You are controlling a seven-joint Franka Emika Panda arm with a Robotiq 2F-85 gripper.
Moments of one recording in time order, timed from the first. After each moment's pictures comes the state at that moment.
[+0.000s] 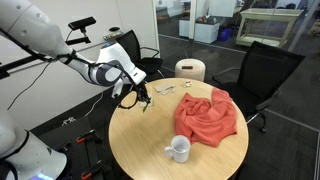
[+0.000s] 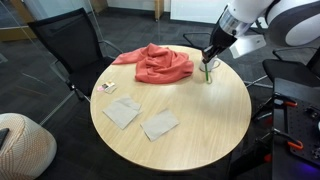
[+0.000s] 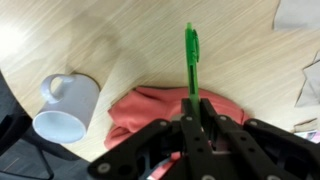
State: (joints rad) arm 0.33 0.06 -0.37 -2.50 -0.40 2.86 0.83
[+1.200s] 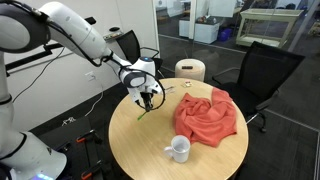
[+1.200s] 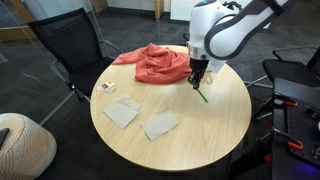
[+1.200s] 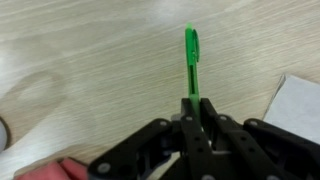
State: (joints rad) arm 0.04 0.48 -0.01 -2.11 0.06 2.48 0.14
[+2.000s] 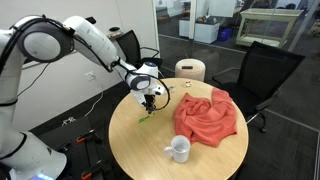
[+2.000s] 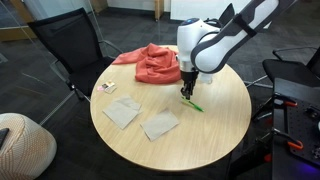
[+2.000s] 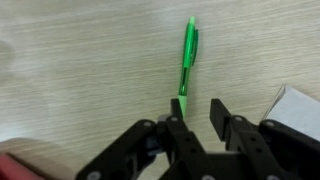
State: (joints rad) arm 0.05 0.64 0.03 -1.97 0.04 2.47 0.04
